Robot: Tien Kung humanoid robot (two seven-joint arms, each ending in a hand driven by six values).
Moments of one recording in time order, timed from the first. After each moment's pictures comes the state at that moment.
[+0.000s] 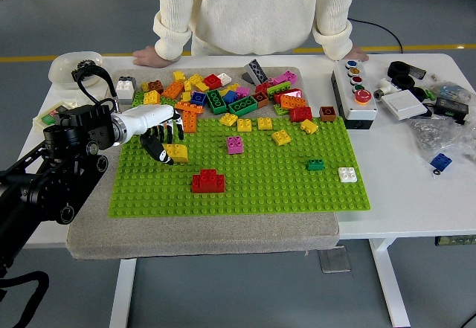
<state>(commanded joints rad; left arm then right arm) -0.73 0.15 -1.16 -0.89 2.27 -0.42 -0.05 0.17 -0.12 1.53 0.18 -2.19 0.12 -0.12</state>
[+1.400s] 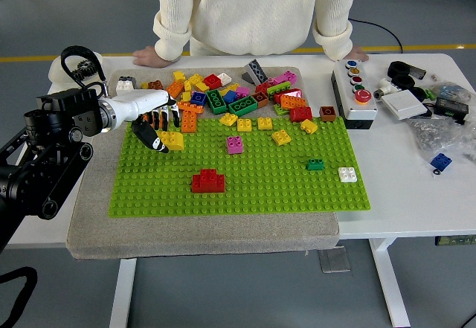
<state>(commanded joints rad) -0.72 0.19 -1.21 -1.05 2.27 -0.53 -0.04 0.16 -0.12 1.54 0.18 -2.19 0.12 -0.12</state>
